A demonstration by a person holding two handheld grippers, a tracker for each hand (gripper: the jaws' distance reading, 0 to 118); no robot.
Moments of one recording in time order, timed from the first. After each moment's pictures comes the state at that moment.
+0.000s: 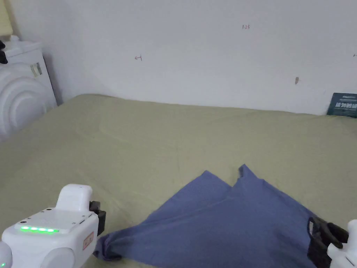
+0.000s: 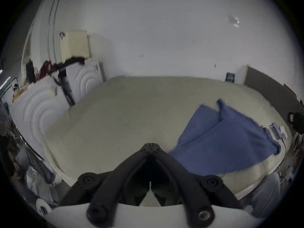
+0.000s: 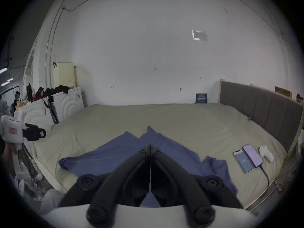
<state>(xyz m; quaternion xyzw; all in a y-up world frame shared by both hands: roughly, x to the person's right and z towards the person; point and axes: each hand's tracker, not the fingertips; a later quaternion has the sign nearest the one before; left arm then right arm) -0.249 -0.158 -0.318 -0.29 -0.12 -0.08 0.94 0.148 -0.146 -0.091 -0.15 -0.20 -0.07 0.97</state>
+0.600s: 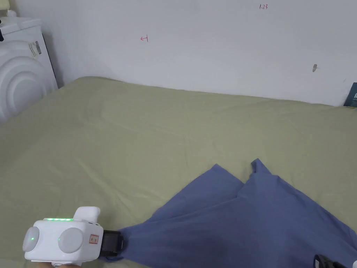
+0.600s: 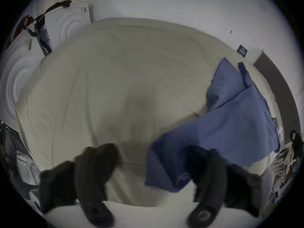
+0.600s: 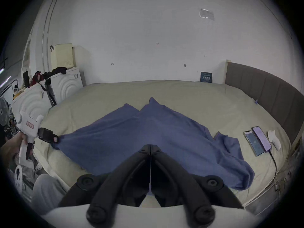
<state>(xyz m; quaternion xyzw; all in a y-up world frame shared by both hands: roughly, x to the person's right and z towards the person) -0.247 -0.276 -0.422 -0.52 -0.15 -0.04 0.84 0.150 -0.207 -0.118 -0.24 -0.19 -0.08 0.95</state>
